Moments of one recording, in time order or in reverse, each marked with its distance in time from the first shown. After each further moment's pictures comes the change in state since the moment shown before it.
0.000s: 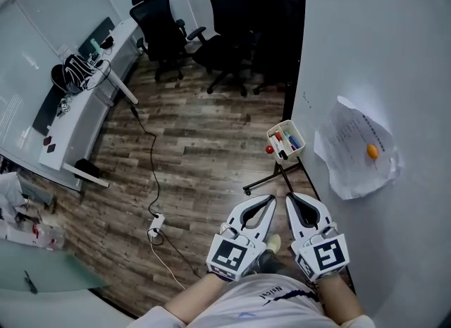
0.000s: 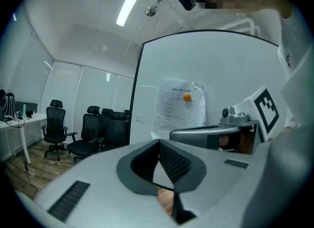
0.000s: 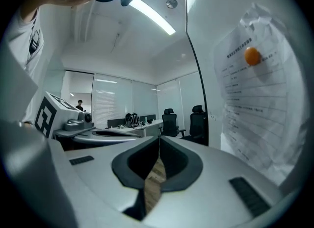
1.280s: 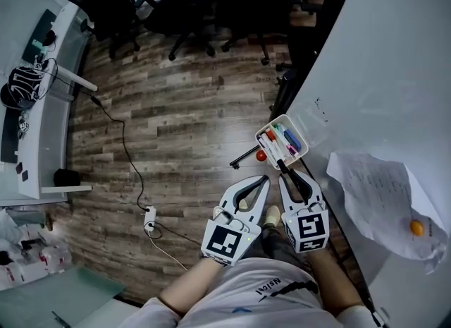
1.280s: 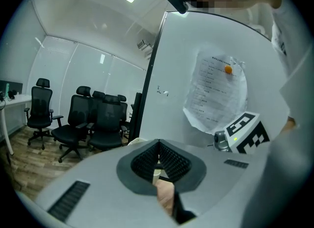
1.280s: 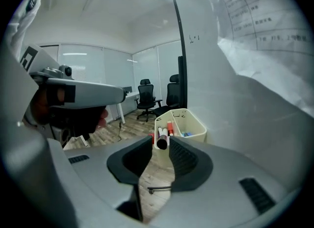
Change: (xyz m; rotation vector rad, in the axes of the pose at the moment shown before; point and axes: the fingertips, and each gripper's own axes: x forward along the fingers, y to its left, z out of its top) left arm 0.132 0.115 -0.083 -0.063 0.094 -0.144; right arm 0.133 -0.119 -0.177 0.076 0.353 -0.272
